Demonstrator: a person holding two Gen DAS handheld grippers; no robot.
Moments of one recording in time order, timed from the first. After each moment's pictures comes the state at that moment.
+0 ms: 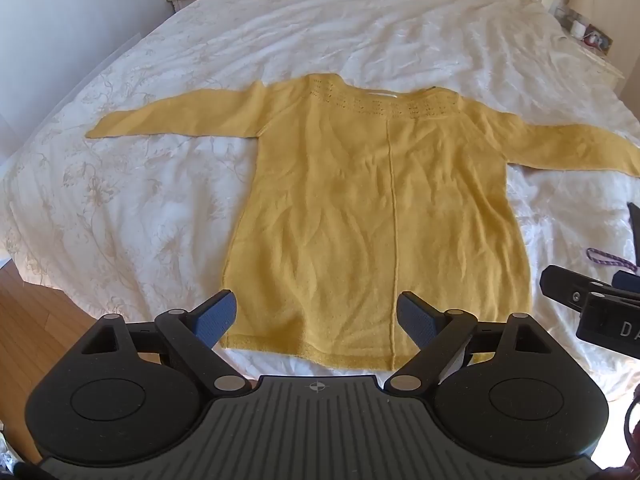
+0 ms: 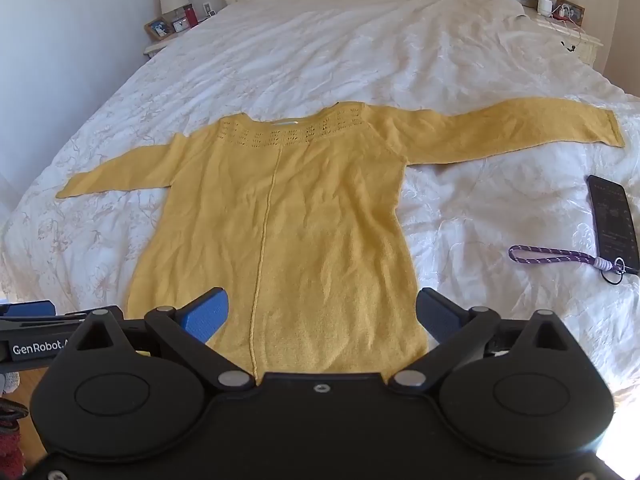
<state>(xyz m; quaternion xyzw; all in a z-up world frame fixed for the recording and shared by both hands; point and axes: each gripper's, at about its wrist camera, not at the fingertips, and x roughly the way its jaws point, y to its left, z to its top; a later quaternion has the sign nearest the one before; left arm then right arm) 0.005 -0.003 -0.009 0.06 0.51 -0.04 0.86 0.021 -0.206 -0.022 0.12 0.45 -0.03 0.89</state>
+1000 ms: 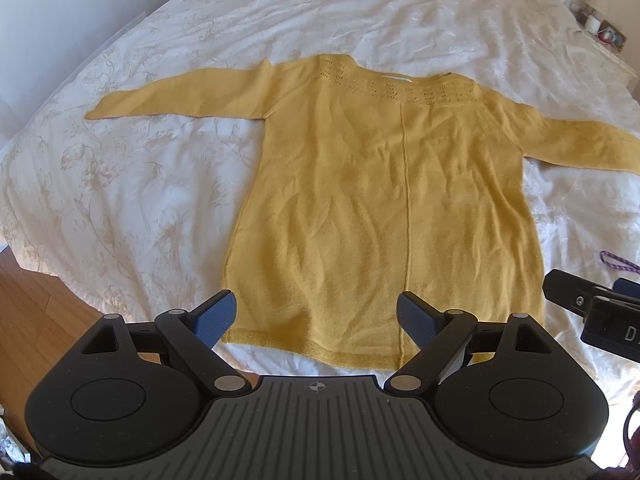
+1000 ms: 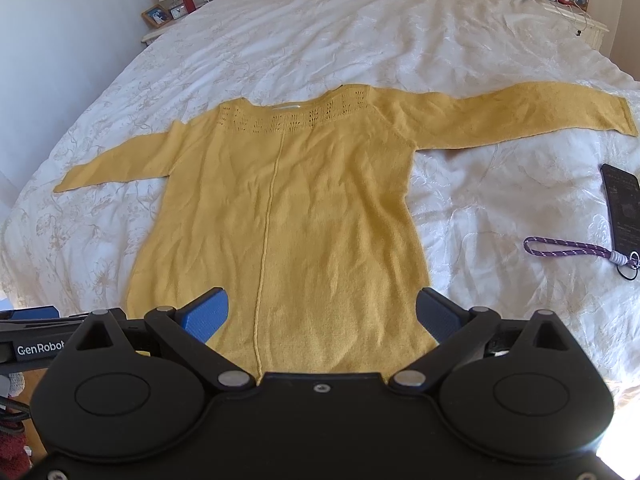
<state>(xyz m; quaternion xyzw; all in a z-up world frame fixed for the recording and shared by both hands) 0.026 0.007 -0.021 0.05 0.53 -0.02 0.84 0.041 -0.206 -0.036 0.13 0.47 -0.03 0.87</state>
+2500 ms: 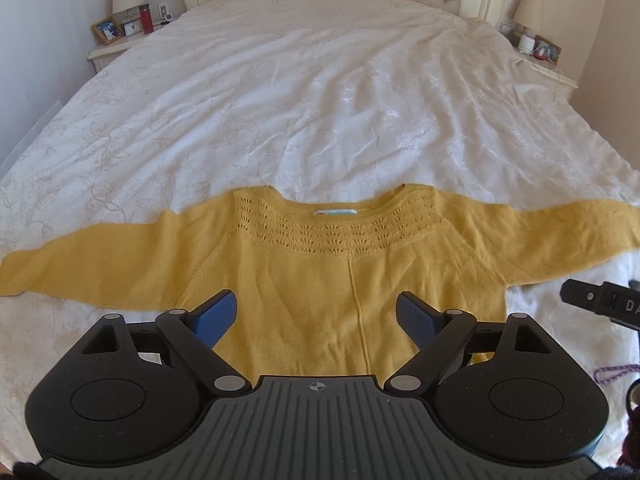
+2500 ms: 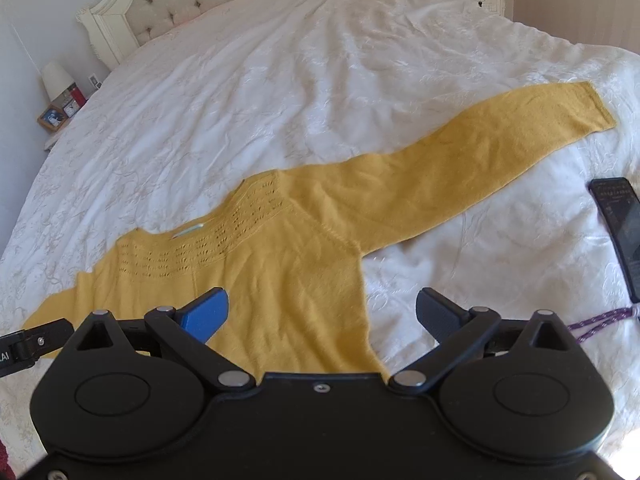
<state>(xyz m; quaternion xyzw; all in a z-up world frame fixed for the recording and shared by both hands) 0.206 -0.053 -0.017 0.08 0.45 -0.13 0.88 0.178 -0.296 -0.054 0.24 0.40 -0.18 0.86</state>
